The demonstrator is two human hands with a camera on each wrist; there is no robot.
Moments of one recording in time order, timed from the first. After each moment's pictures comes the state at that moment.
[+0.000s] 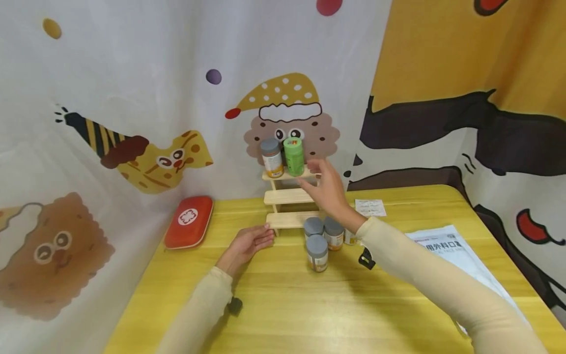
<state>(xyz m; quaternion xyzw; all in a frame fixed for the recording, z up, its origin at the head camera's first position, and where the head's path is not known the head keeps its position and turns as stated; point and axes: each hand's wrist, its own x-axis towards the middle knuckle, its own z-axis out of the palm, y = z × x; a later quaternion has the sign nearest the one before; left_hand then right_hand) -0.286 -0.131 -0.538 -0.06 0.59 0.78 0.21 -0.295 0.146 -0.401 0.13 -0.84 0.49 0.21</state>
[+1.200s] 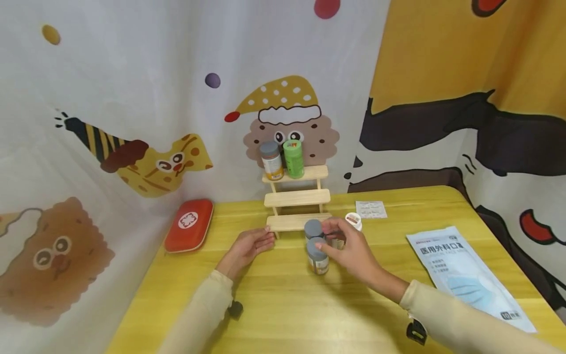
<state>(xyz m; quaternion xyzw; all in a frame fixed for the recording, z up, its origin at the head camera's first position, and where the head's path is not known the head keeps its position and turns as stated) -0.288 -0.130 -0.541 -0.05 0.59 0.78 0.21 -0.183 0.183 -0.472 0.14 -0.82 0.54 0.09</state>
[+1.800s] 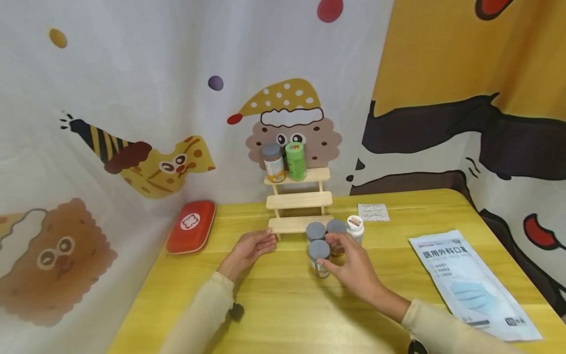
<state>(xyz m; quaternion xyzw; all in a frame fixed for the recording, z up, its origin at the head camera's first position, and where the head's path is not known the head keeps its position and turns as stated) -0.288 -0.131 -0.541 -0.05 0.59 0.78 0.21 -0.168 0.173 -0.494 0.14 -0.87 0.45 0.18</state>
